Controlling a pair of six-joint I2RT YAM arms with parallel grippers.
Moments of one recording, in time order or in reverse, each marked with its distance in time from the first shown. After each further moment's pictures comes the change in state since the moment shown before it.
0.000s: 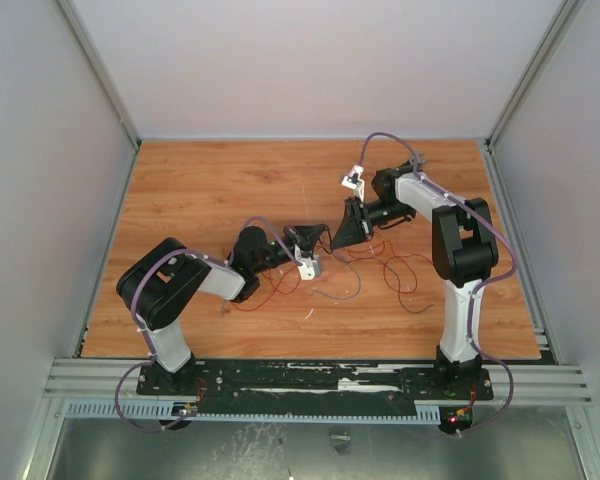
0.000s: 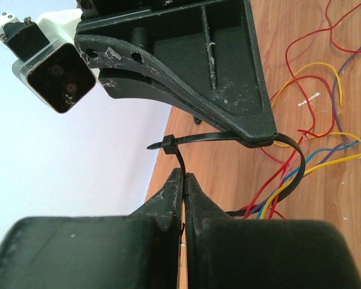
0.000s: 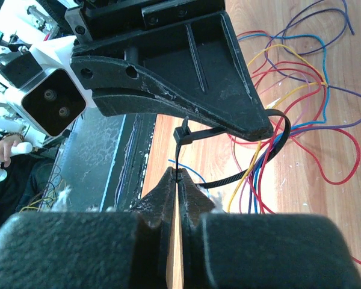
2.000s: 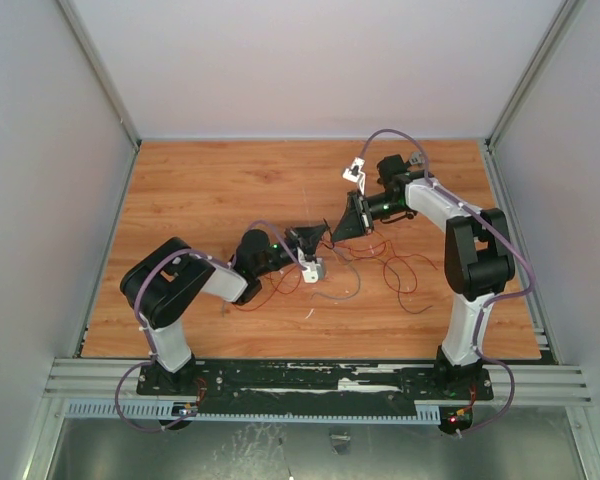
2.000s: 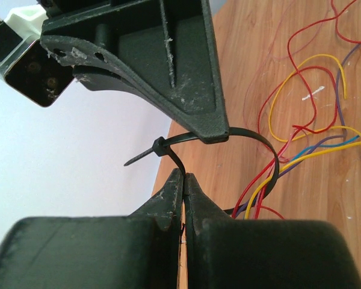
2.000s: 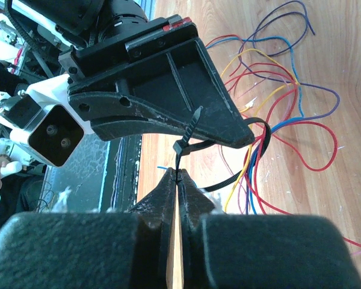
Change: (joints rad) left arm -0.022 0.019 -0.004 0.022 -0.049 0.039; right arm -0.010 -0.151 -0.132 0.441 0.078 0.476
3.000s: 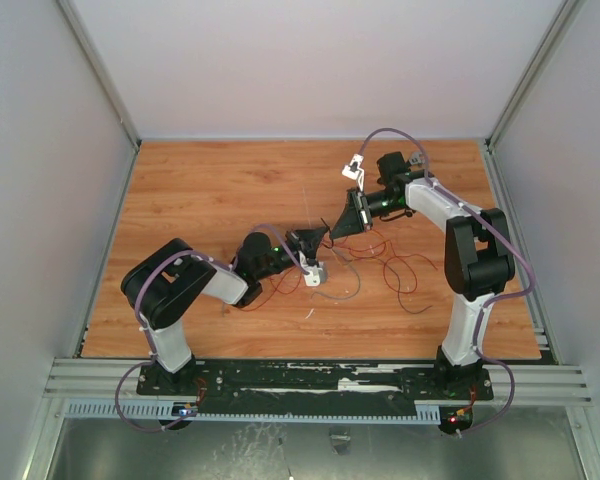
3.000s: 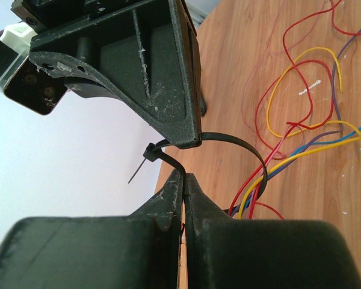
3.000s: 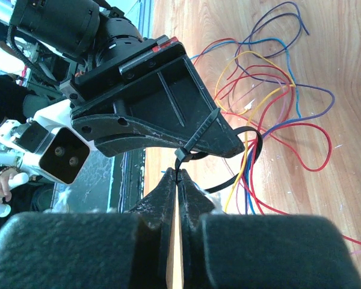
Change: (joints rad) left arm -0.024 0.000 -0.016 0.001 -0.034 0.039; right arm 0.000 0.000 0.003 0.082 0.008 0.131
